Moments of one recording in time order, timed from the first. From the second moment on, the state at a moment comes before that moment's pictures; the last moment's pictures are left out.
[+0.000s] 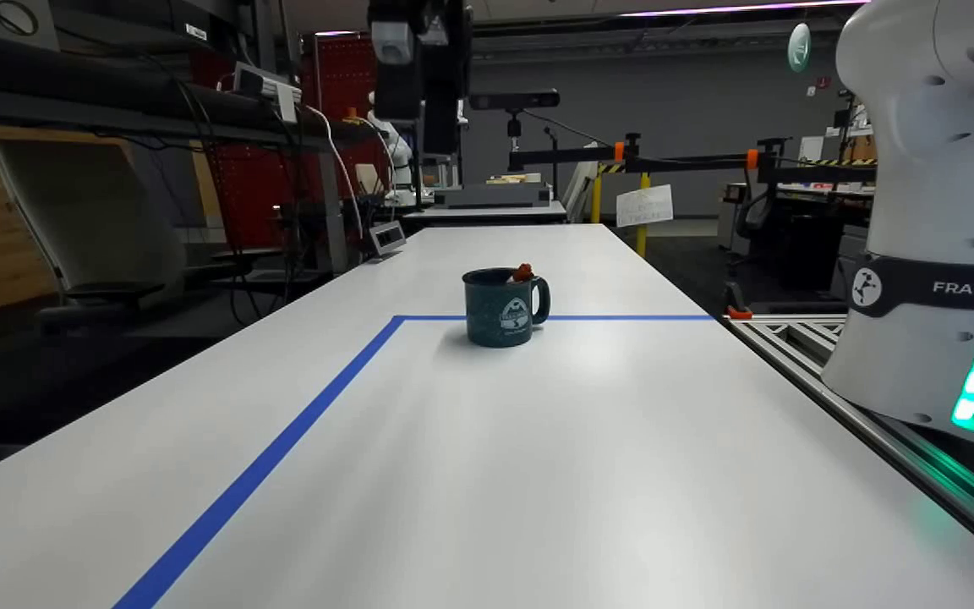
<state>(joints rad) 0.15 -0.34 0.16 -2.52 0.20 2.33 0.17</state>
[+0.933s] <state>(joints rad) 0.06 -0.31 -0.01 -2.52 0.26 2.27 0.17</state>
